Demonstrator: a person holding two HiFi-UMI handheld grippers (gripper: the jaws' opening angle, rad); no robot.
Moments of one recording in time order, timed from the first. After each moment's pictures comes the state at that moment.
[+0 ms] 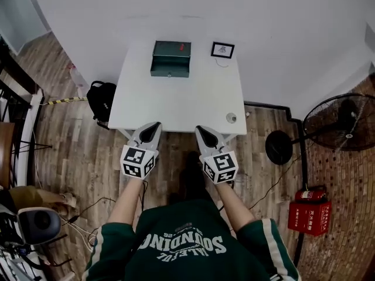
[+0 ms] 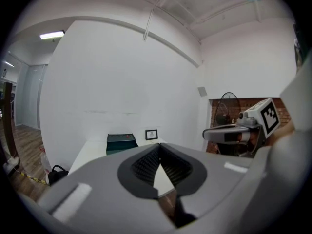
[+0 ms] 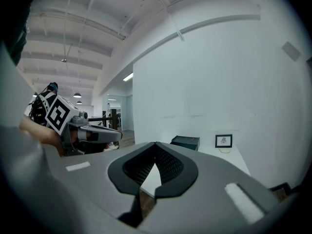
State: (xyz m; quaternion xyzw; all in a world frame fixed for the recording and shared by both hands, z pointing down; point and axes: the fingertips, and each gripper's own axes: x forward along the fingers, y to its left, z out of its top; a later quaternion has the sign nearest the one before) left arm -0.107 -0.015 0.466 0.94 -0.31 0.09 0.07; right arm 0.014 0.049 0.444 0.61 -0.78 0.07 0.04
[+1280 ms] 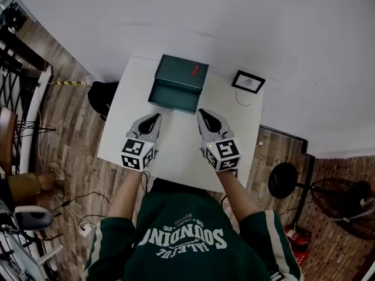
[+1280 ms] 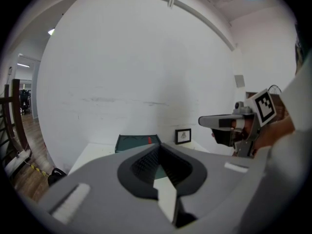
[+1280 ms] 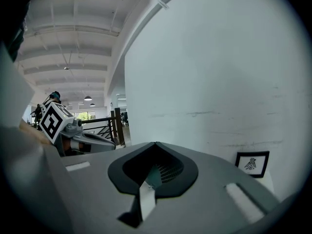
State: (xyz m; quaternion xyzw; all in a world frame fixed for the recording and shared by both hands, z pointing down) left arm 0.003 -0.305 0.505 0.90 -0.40 0.15 0.12; right arm 0.142 -0.291 0.456 0.53 -0.84 0.10 0.05
